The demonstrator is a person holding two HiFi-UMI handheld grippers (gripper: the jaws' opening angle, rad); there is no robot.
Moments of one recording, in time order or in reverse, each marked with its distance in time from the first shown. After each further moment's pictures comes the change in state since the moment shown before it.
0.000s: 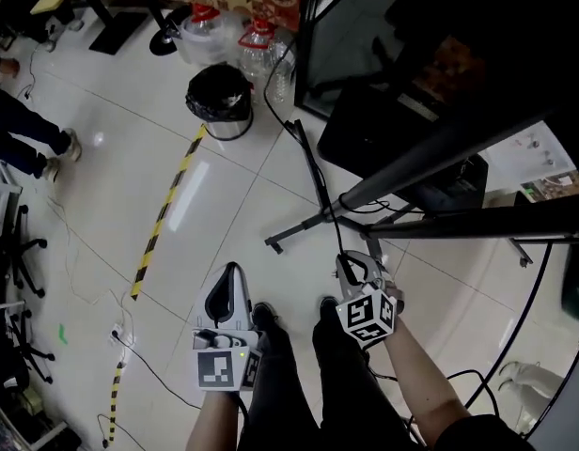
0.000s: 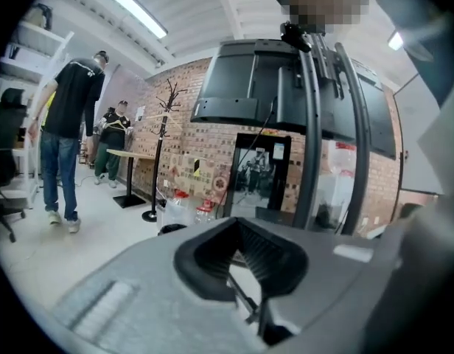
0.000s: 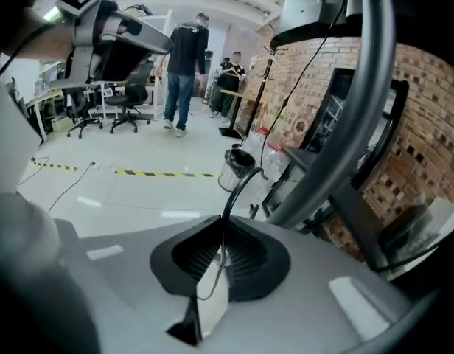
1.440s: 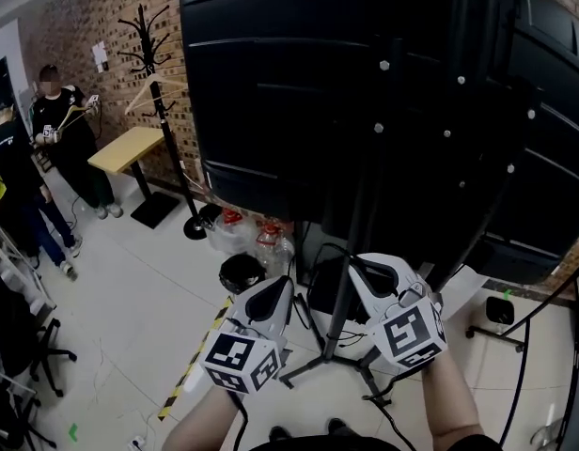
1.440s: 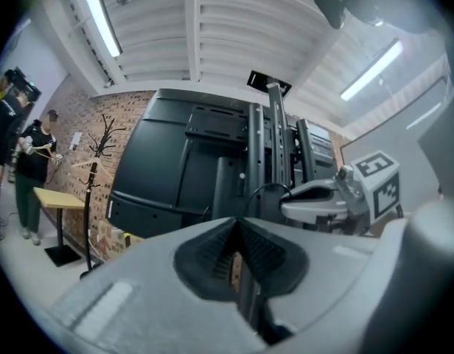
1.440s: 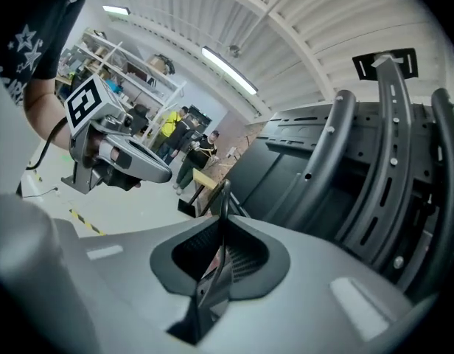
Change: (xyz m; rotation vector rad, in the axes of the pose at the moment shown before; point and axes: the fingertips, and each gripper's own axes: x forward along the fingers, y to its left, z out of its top) left arm -0.015 -0.143 0.329 0.114 -0.225 -0.473; right arm -0.350 -0.188 0.378 -0.244 -0.542 -0.333
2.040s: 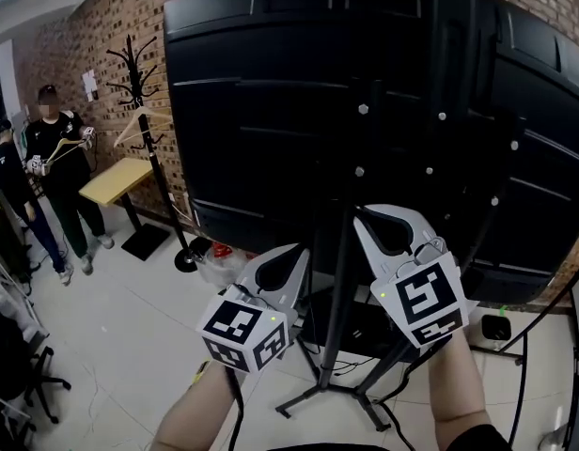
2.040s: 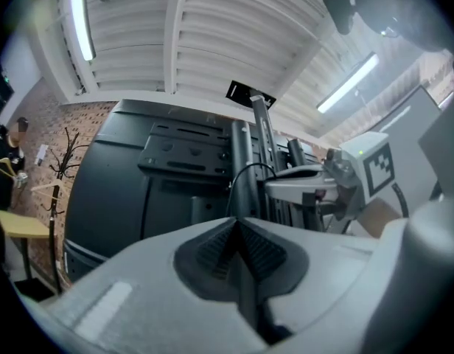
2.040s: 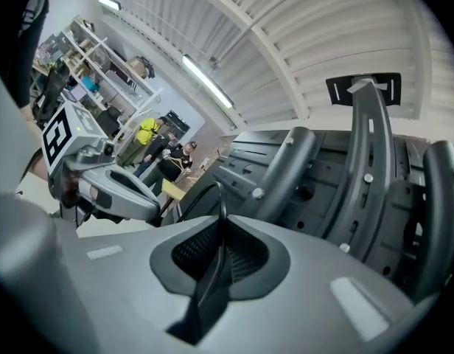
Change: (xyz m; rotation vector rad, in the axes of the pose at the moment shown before) left arm 0.086 -0.024 0.102 0.087 -0.113 -0.175; right arm 0.002 -0.127 0.088 0.017 -0.082 -0.199
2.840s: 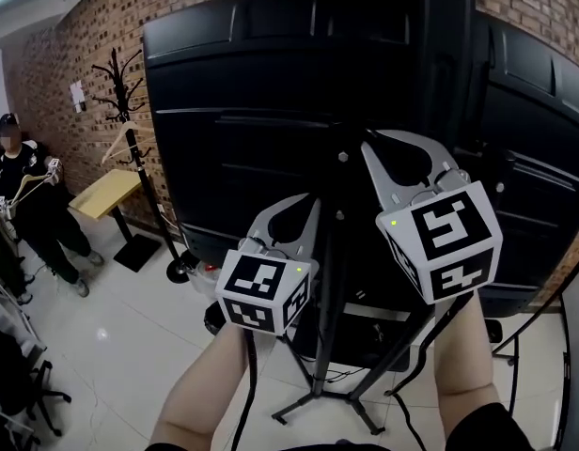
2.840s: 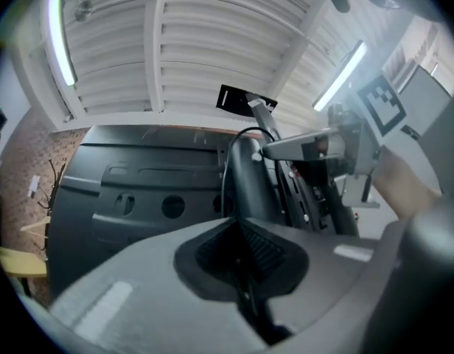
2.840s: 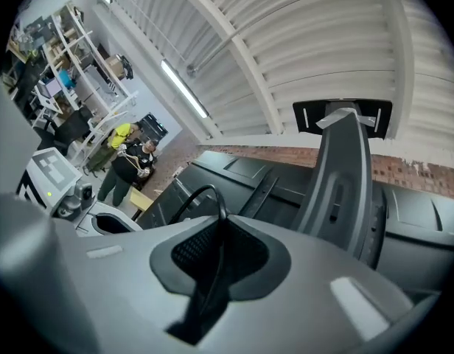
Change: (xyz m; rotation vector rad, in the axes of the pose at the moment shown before) left arm 0.096 0.008 0.094 0.128 -0.088 0.022; right arm 0.012 -0.128 0.100 0.012 -0.058 -0.199
